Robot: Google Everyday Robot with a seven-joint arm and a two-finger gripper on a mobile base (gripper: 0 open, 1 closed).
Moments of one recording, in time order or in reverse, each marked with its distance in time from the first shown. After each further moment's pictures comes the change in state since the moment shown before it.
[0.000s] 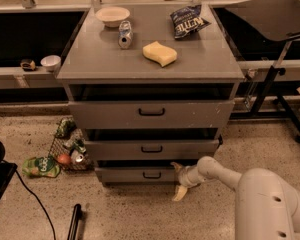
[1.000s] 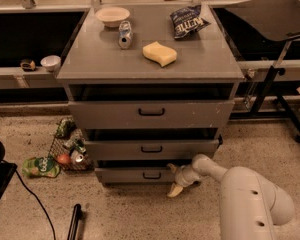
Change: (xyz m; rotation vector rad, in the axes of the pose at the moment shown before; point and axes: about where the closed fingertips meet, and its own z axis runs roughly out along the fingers) arm 0.008 0.000 0.037 -0.079 0.013 -0.005
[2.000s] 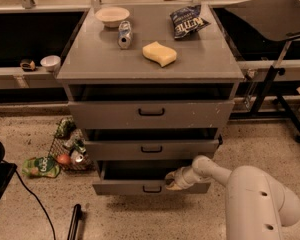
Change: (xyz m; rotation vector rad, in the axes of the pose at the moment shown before) arm -0.014 0.007 -0.011 0.005 -0.009 -0.047
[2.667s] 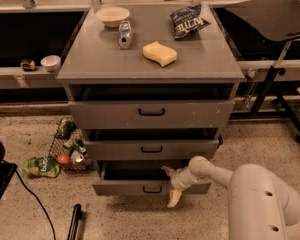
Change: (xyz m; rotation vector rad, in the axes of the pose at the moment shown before) arm -0.029 0.017 -0.001 -0.040 -0.038 -0.057
